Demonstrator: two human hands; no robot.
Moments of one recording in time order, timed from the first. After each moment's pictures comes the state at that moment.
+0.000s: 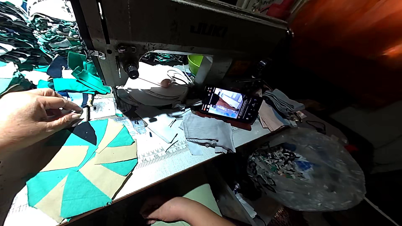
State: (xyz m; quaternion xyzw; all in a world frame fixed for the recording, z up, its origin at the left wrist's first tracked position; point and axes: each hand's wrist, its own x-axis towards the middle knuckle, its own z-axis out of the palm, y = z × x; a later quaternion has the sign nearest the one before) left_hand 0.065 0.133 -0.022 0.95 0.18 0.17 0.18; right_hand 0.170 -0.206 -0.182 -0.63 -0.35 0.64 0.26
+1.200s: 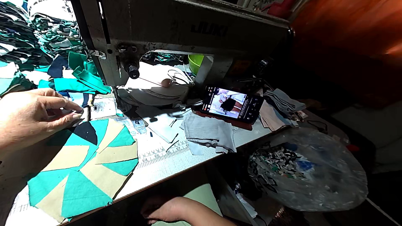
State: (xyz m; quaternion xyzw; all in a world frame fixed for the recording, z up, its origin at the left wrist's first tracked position) left_hand 0.065 0.134 -0.022 0.95 0.18 0.17 0.18; right_hand 0.171 -0.205 -0.178 -0.63 -0.36 0.64 0.24
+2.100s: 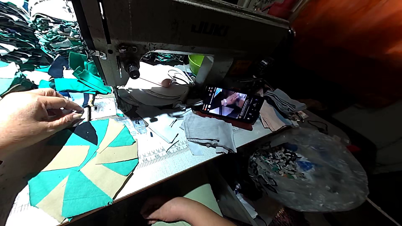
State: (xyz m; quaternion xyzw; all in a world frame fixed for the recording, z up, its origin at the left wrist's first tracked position) left_hand 0.064 0.134 -0.024 0.95 0.18 0.18 0.19; right_hand 0.170 -0.205 -0.179 -0.63 -0.34 0.65 0.25
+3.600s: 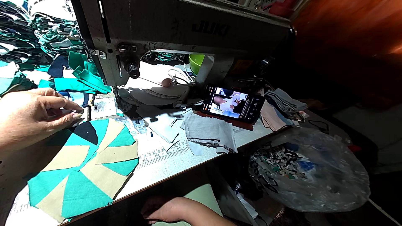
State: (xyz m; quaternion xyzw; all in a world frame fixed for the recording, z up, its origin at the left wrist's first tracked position) left_hand 0.065 0.136 -0.024 0.95 0.19 0.17 0.18; right_hand 0.170 -0.204 -0.178 -0.63 -0.34 0.65 0.25
